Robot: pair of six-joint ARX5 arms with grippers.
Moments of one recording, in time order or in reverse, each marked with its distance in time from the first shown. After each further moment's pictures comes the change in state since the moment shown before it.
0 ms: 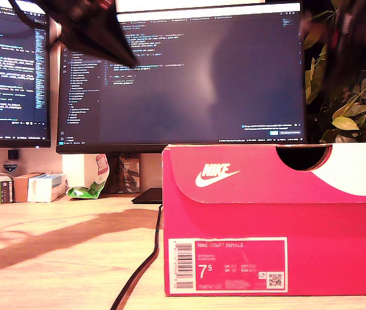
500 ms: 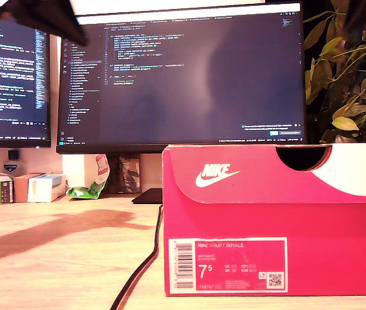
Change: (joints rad) left arm 0.145 -0.101 0.000 -0.082 -0.046 0.056; right arm -0.018 -0.182 0.000 -0.010 0.091 -0.003
